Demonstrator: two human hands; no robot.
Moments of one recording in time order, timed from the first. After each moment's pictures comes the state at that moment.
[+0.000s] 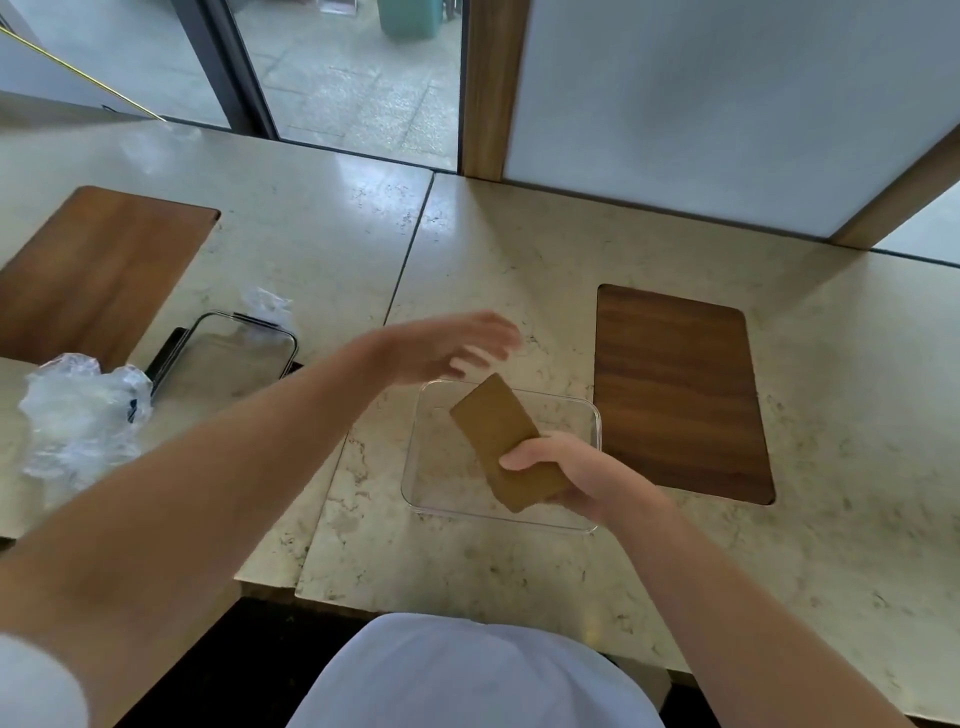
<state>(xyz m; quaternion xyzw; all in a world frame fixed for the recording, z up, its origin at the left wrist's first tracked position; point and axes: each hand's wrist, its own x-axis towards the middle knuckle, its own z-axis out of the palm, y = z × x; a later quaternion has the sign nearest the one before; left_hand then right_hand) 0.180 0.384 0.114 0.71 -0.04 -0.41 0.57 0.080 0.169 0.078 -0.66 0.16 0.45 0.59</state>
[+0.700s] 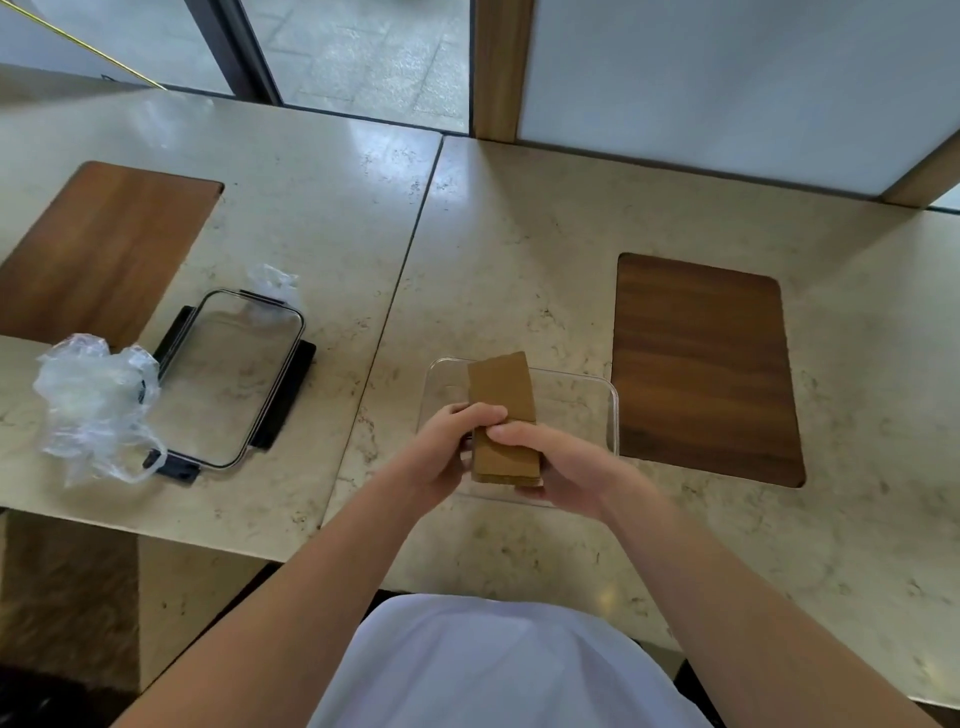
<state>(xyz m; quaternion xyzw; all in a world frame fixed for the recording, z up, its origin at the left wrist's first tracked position) 0.069 0.361 0.039 0.54 0.20 -0.31 0.76 0.075 0.187 0.059 -0.59 0.16 0.47 0.64</state>
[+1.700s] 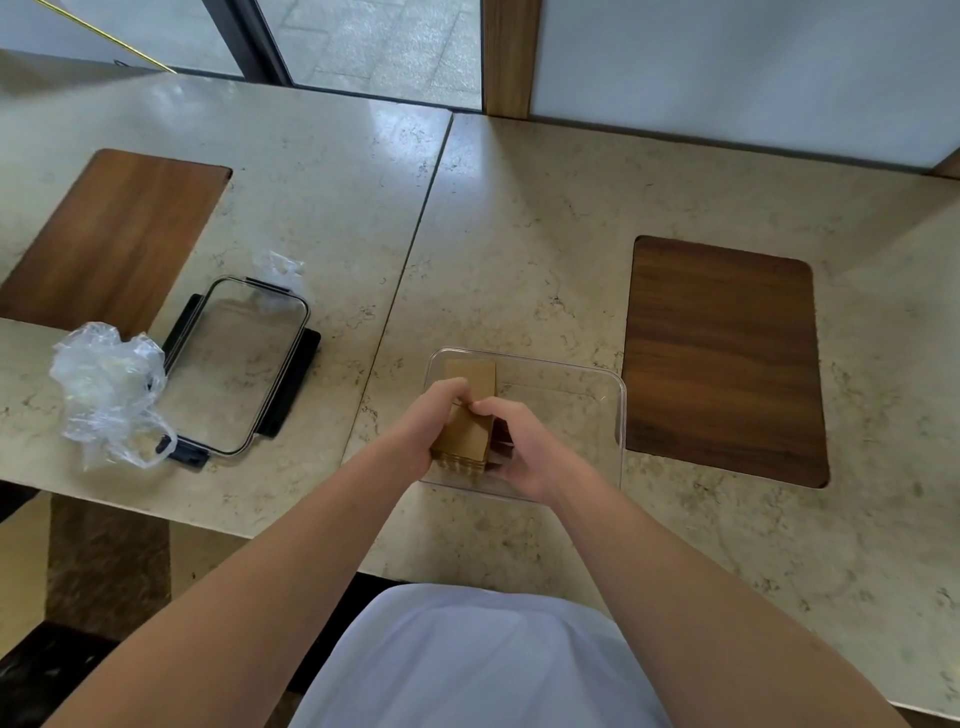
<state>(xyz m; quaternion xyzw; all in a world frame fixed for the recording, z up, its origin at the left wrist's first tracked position) 0.096 0.365 0.030 0.61 0.34 -0.32 0.65 0.093 0.226 0.003 -0.52 0.27 0.41 0.70</state>
